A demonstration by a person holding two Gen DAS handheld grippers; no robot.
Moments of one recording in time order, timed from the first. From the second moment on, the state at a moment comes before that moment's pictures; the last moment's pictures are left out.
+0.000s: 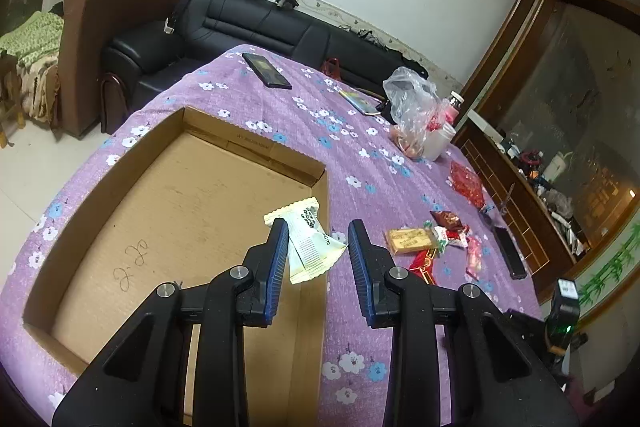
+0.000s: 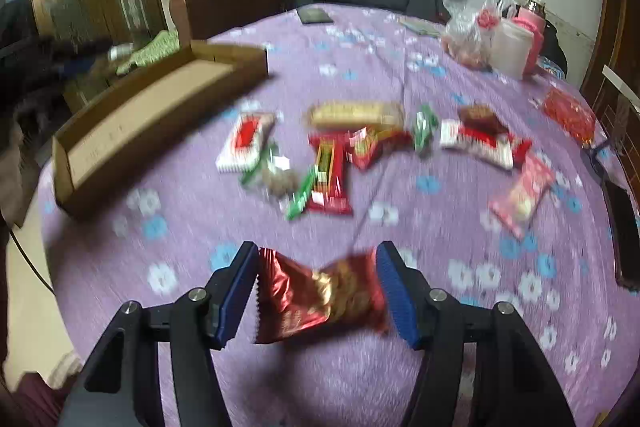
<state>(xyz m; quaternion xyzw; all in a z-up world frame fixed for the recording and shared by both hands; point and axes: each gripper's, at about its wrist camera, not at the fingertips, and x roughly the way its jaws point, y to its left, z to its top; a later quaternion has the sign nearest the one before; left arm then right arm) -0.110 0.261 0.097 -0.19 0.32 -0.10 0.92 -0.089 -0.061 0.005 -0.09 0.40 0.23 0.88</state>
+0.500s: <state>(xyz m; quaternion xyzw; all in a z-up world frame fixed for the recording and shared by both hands) -0.108 0.276 0.105 -0.20 0.32 -0.09 0.92 -0.083 -0.094 0.024 0.00 0.40 0.23 0.89</state>
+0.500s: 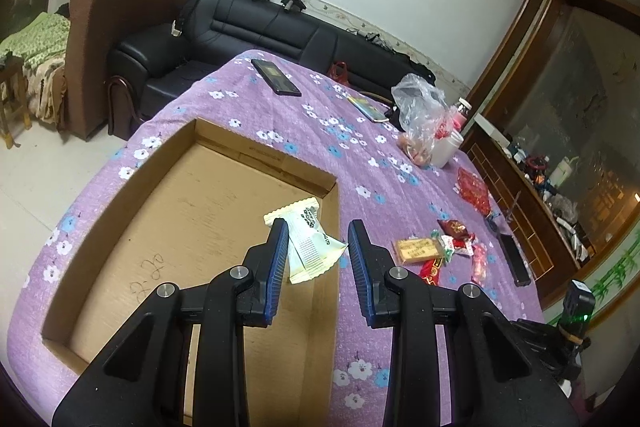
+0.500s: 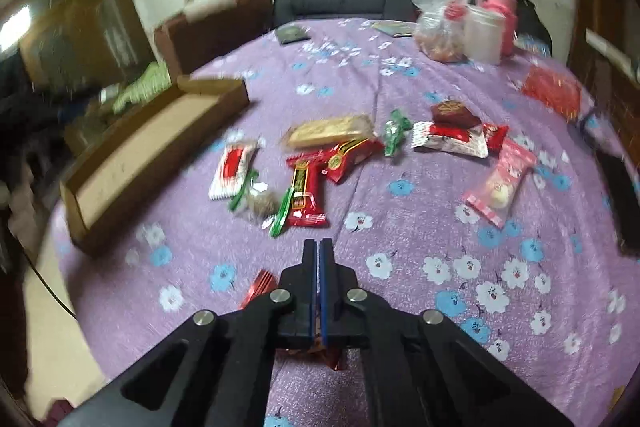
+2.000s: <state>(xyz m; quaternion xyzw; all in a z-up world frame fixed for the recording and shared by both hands) 0.036 0.352 0.036 -0.35 0.42 -0.08 0.84 0.040 0.132 0.057 -0.07 0.39 0.35 0.85</state>
